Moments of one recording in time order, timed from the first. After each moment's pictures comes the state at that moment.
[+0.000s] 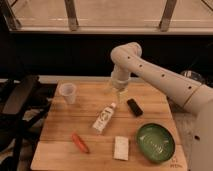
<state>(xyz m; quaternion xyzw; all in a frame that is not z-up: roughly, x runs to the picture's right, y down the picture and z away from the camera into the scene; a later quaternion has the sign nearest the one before) 0.058 0.046 0.750 -0.32 -0.16 -0.23 0.91</state>
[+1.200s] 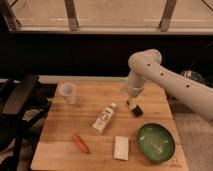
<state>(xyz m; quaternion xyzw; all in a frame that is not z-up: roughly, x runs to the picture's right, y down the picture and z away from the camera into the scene) 0.130 0.058 0.735 -0.31 -0.16 -0.19 0.92</state>
